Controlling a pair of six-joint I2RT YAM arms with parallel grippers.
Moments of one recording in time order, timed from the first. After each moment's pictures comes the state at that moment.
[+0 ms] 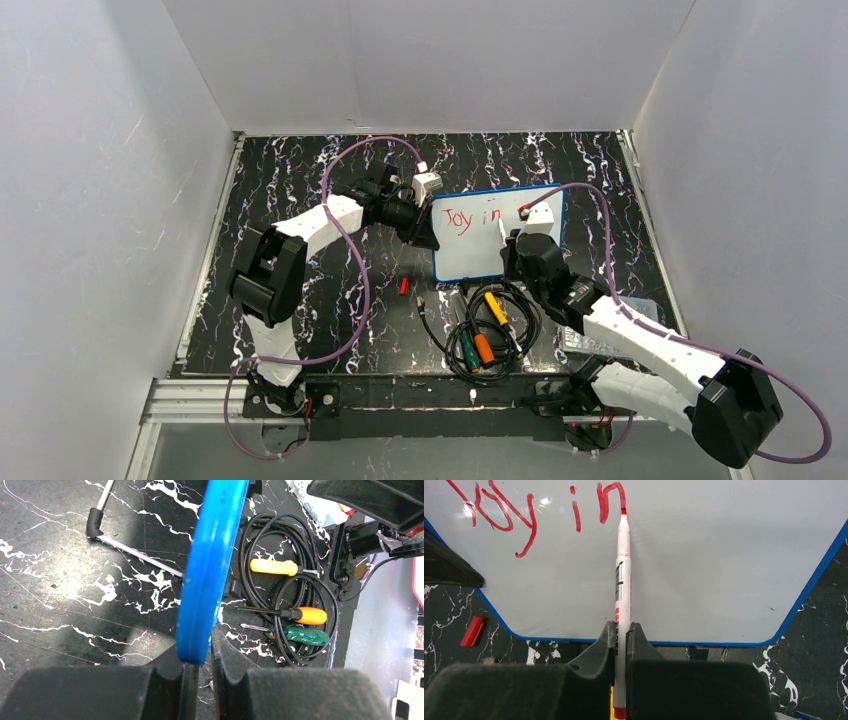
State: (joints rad) left arm -0.49 1.86 1.30 -0.36 0.85 0.12; right arm 0.73 0.99 0.58 -0.09 0.43 0.37
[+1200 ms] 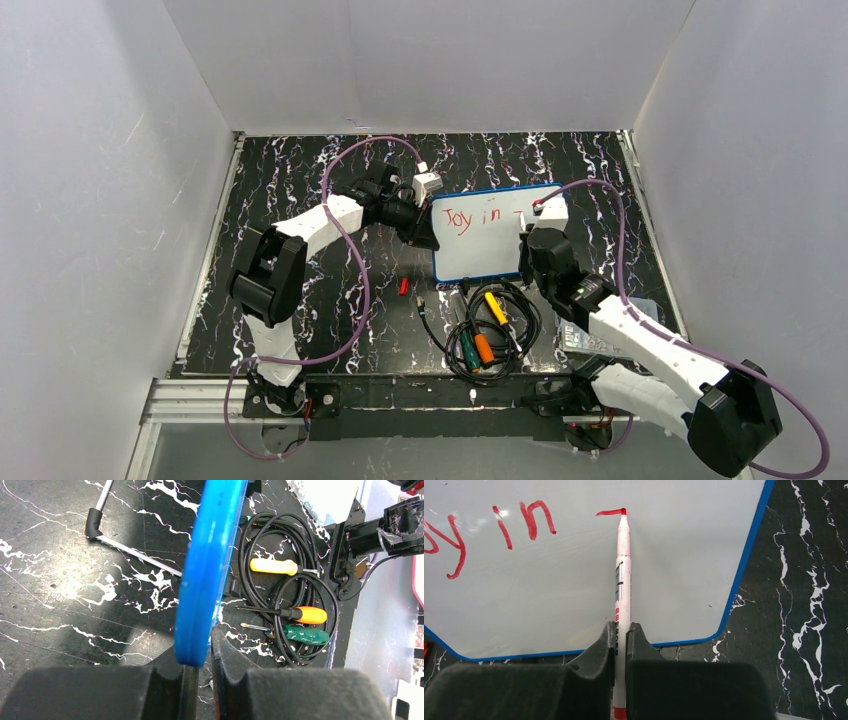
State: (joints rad) left arm -0.49 1.86 1.31 -0.36 0.85 0.12; right arm 0.64 0.96 0.58 -0.14 0.49 0.30
